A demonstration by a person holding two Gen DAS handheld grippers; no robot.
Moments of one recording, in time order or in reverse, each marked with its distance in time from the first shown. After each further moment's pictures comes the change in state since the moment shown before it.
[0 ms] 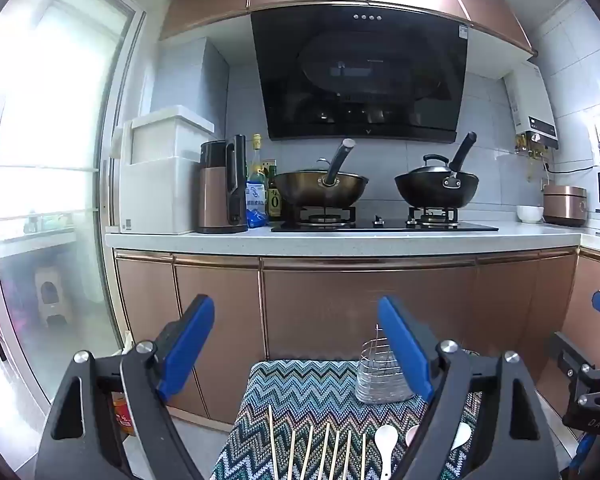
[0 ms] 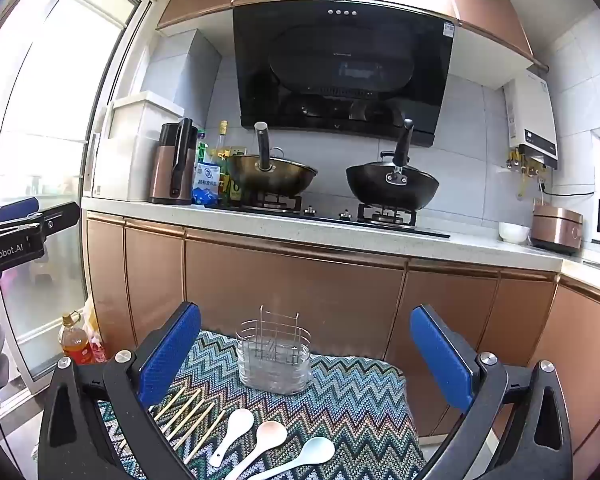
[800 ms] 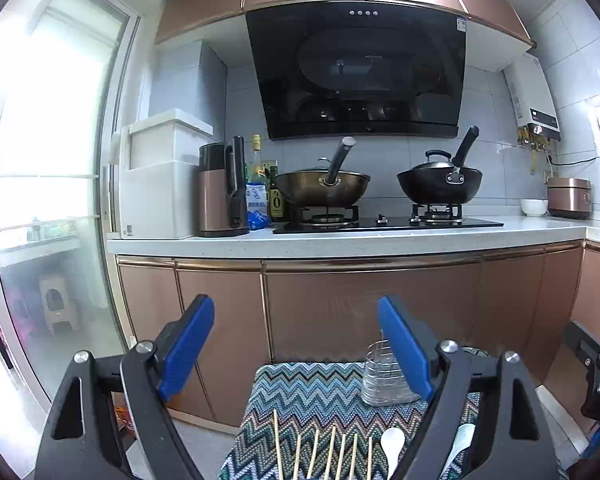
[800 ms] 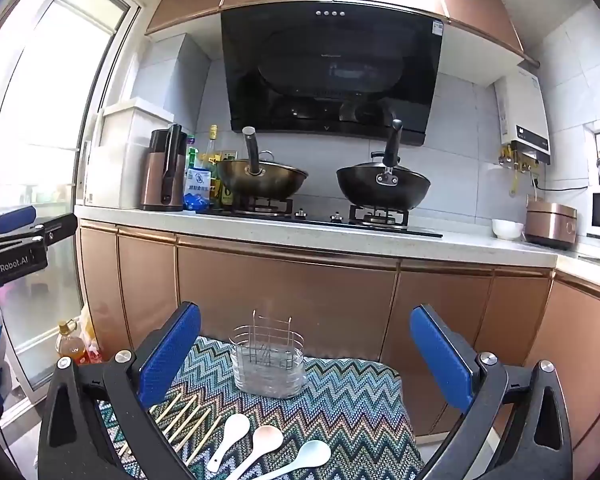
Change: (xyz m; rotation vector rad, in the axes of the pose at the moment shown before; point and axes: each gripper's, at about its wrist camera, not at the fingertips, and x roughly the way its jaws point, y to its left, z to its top) left arm 0.007 -0.009 0.005 0.020 0.018 0.013; right arm 0.001 -0.007 0.000 0.041 -0.017 -0.019
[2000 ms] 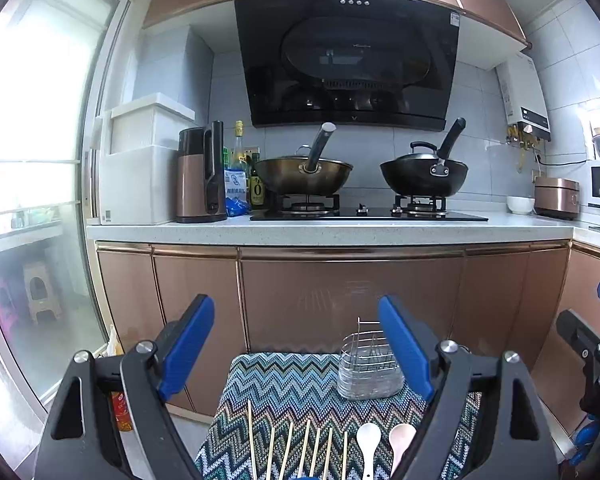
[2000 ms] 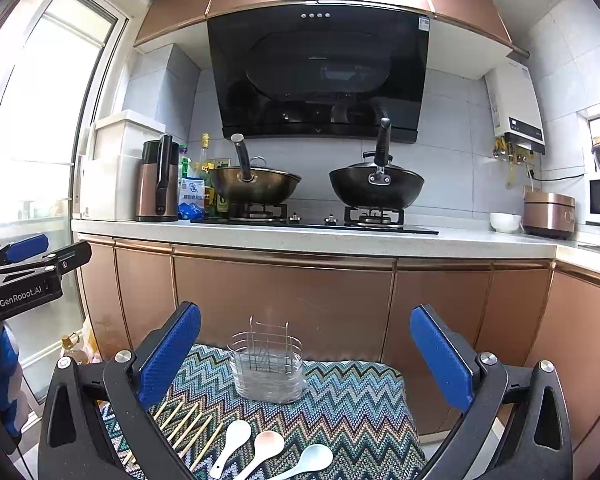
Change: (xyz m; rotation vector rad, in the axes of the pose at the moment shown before) left arm 0.014 -0.013 -0.006 -0.022 0.046 -0.061; right arm 0.000 -0.009 0.003 0.047 -0.007 -0.014
